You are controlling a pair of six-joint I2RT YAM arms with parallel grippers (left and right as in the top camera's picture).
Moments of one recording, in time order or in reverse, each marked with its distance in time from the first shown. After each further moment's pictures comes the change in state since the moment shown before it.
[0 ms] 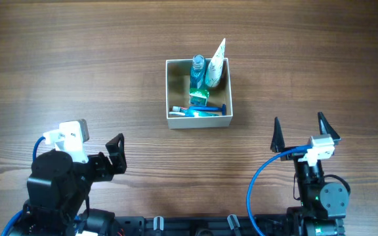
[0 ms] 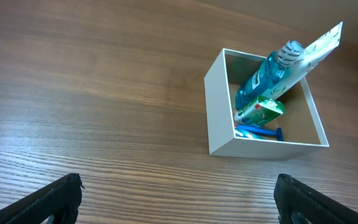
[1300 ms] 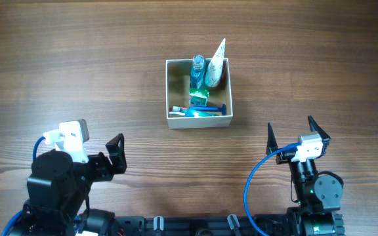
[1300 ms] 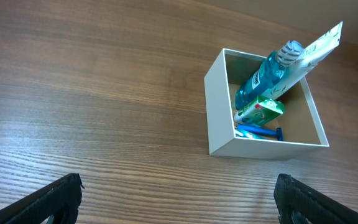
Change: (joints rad) left arm 0.000 0.000 0.000 0.000 0.000 0.000; right arm 0.000 -0.002 -0.028 -0.113 -0.026 -0.031
